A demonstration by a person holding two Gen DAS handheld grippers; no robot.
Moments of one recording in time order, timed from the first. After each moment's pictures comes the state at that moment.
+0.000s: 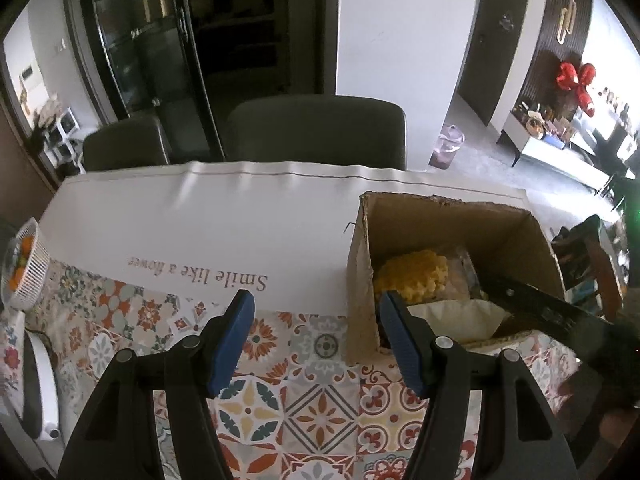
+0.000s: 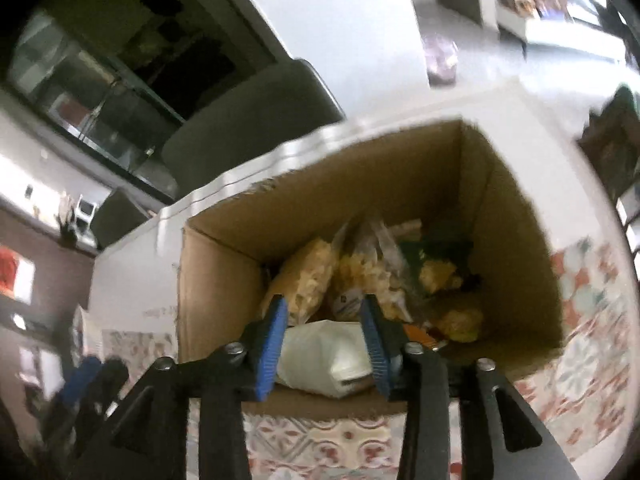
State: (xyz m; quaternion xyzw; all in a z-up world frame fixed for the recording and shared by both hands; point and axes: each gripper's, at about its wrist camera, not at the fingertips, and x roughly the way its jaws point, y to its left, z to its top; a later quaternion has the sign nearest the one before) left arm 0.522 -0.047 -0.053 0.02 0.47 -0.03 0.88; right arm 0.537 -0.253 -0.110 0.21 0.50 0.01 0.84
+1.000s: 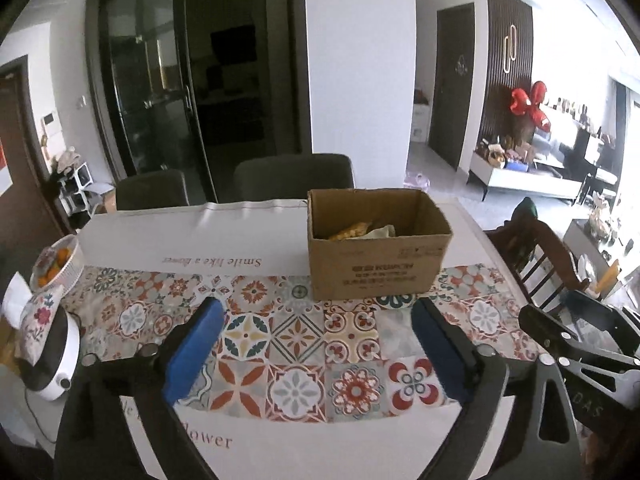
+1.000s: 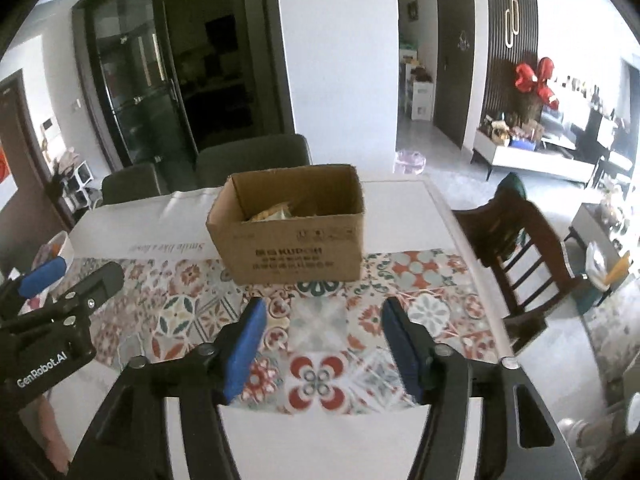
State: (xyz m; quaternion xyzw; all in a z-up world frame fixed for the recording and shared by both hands) left arm 0.259 -0.070 0.010 0.04 0.33 -0.06 0.94; right arm 0.256 -0.251 -0.015 0.05 0.36 -0.04 0.93
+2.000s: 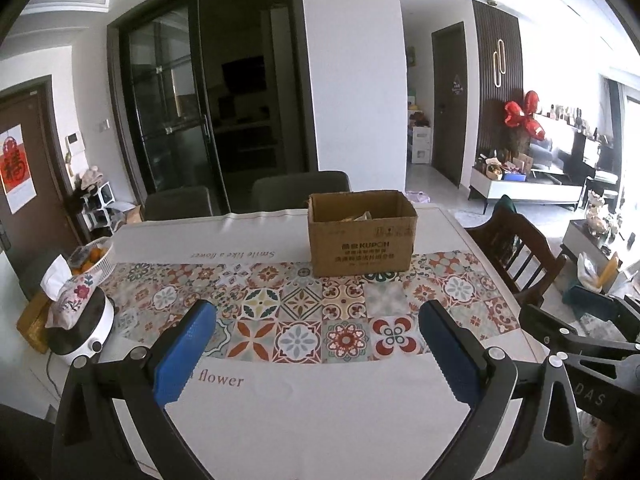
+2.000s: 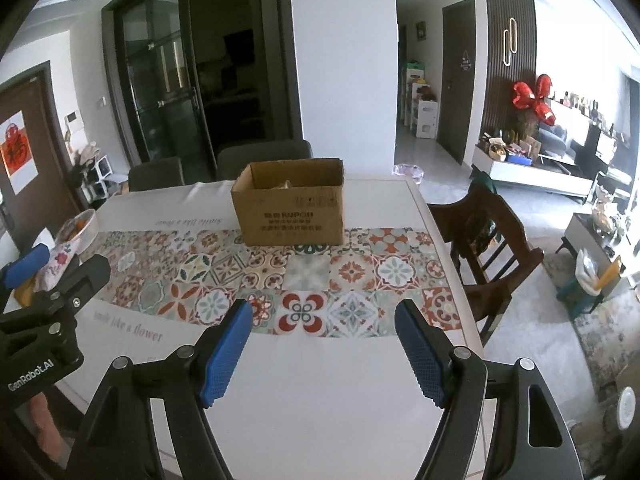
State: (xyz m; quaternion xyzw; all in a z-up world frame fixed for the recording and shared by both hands) left arm 0.101 -0.080 0.025 0.05 0.28 -0.04 0.96; right arm 0.104 -0.265 -0.001 0.03 0.34 -0.02 0.94
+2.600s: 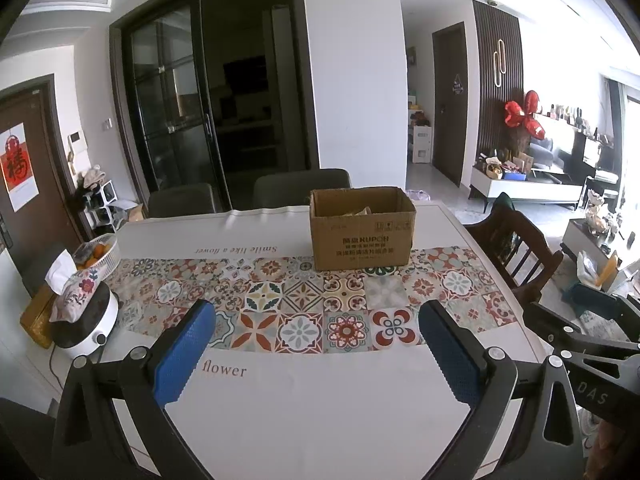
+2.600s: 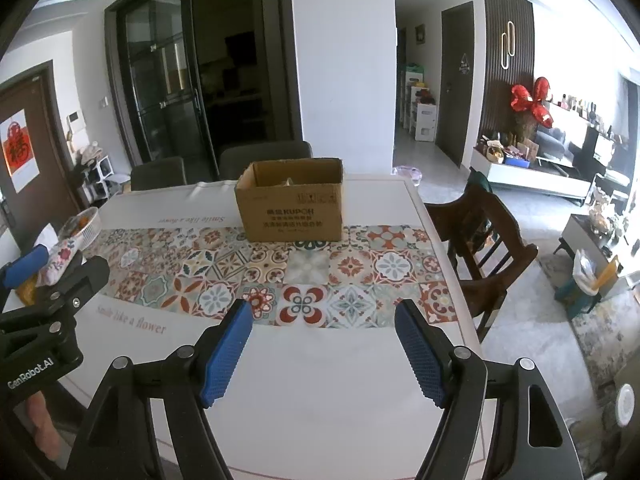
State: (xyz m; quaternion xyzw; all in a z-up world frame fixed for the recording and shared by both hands) left arm 0.093 -0.077 0.023 0.05 0.28 -0.03 0.96; right arm 0.089 -0.265 0.000 0.03 0.34 -0.02 0.94
